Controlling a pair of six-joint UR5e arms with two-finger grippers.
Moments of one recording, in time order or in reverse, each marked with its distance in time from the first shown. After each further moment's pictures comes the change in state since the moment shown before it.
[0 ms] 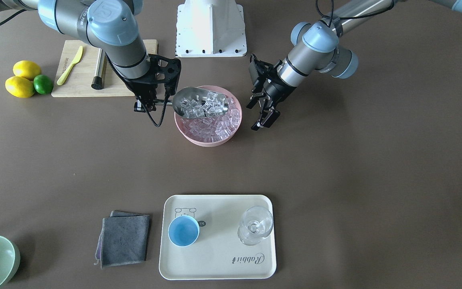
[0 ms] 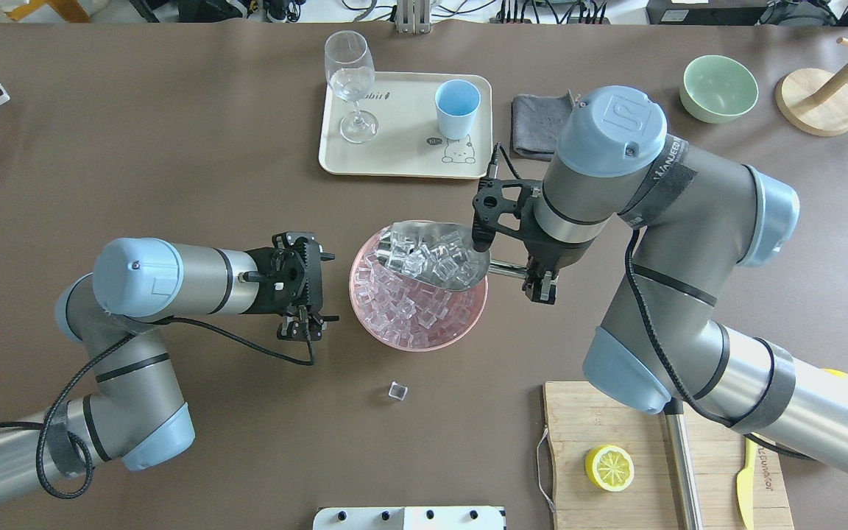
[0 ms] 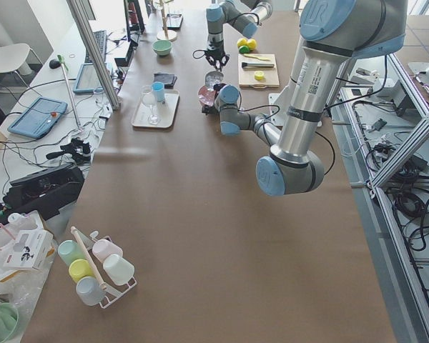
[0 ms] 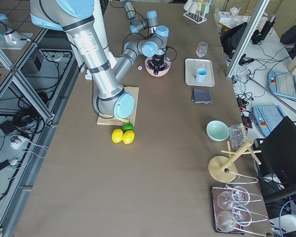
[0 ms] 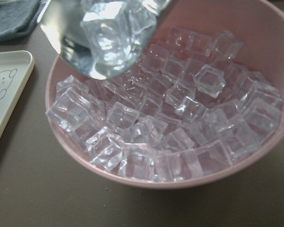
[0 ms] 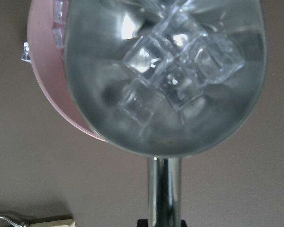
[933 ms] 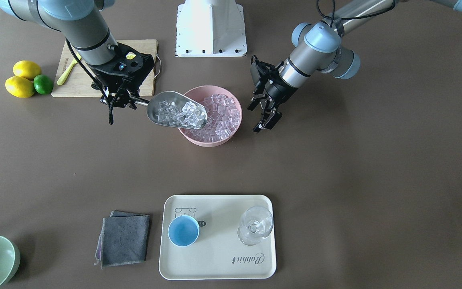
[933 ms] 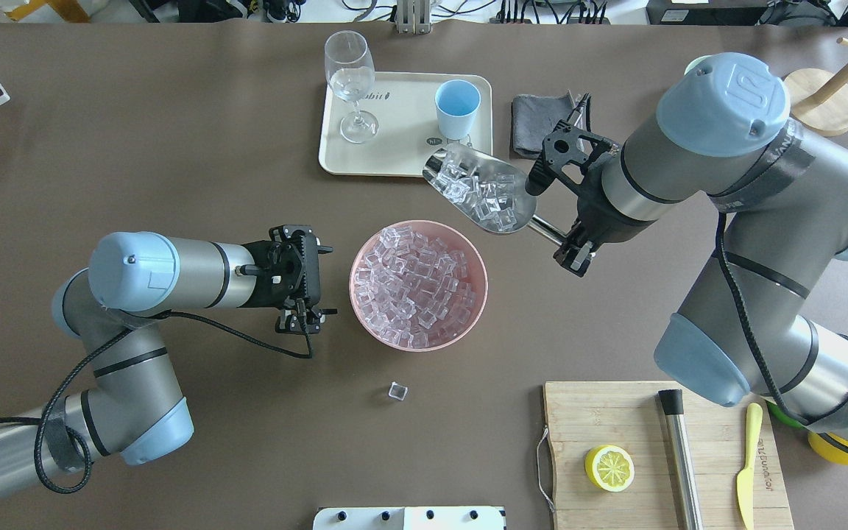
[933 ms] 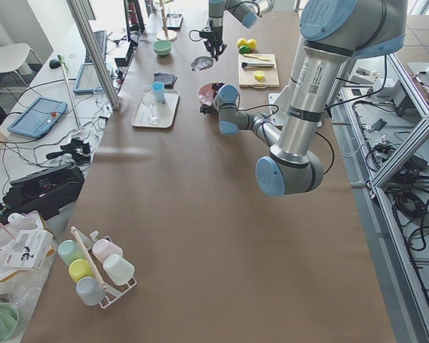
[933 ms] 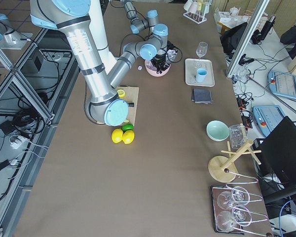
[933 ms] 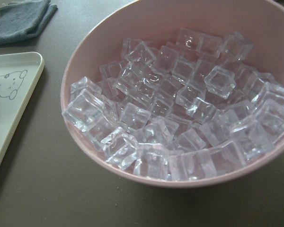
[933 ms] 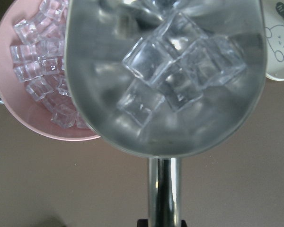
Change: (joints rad) left arm -0.013 -0.001 -0.001 0.000 0.003 0.001; right arm 0.080 -0.113 0.121 0.110 0.003 0.342
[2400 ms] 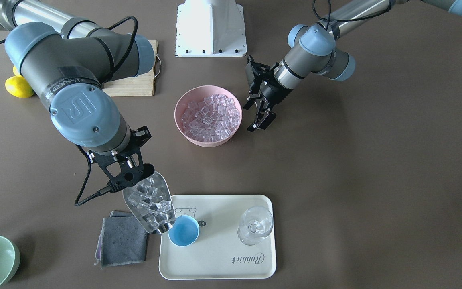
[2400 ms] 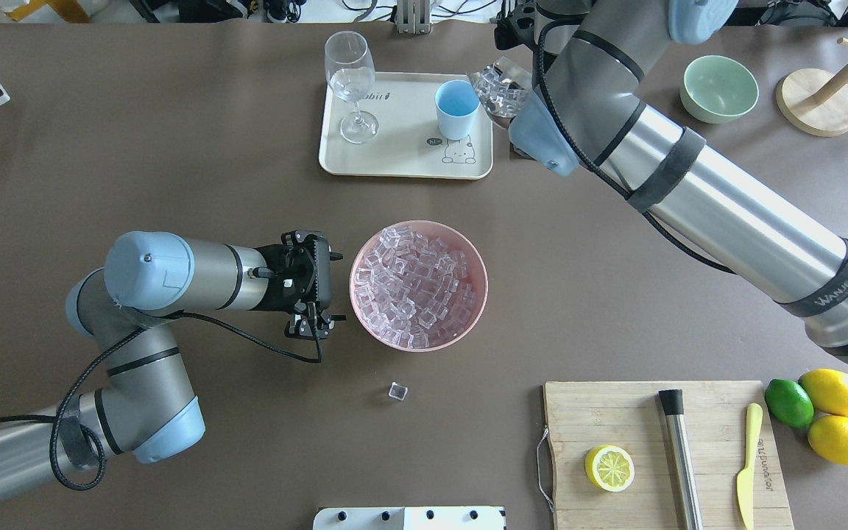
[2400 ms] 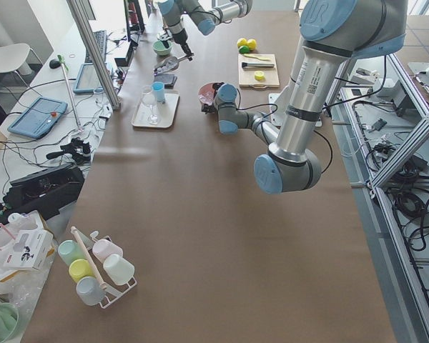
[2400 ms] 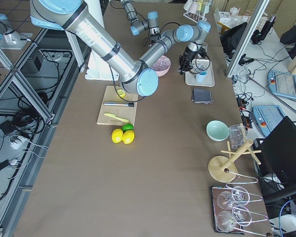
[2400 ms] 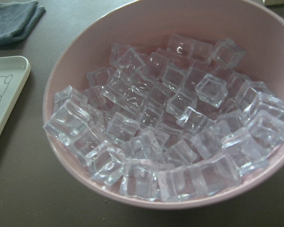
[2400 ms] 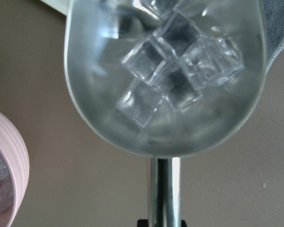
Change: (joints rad) left arm 0.007 -0.028 0.028 0.001 -0.031 0.002; right arm 0.186 0.479 -0.614 -0.442 0.160 0.160
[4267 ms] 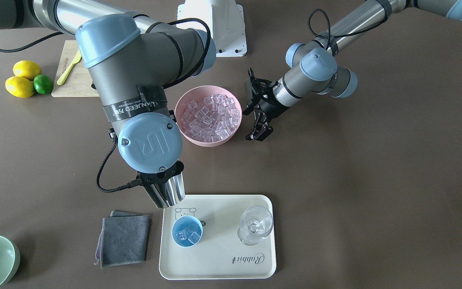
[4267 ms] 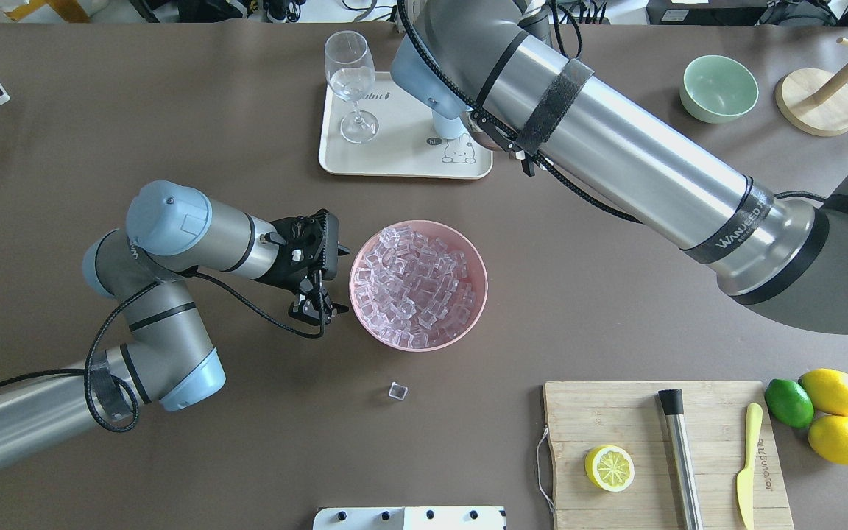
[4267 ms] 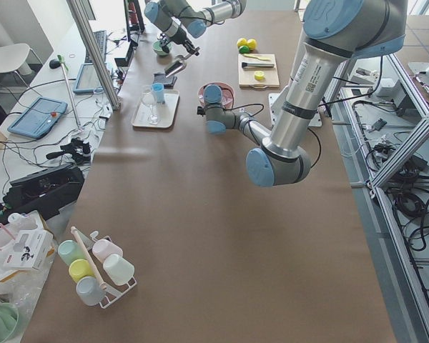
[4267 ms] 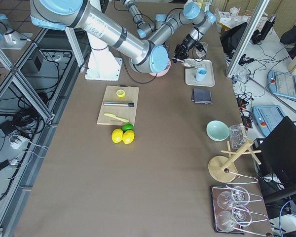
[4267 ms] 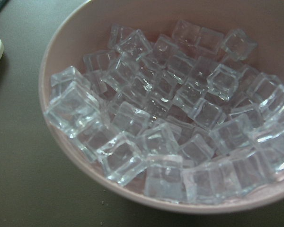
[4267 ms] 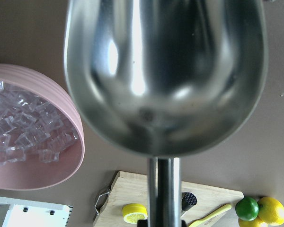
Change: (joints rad) left arm -0.075 -0.090 0.145 -0.009 -0.220 0.002; right arm -0.023 0.284 -0.266 -0.473 0.023 -0.158
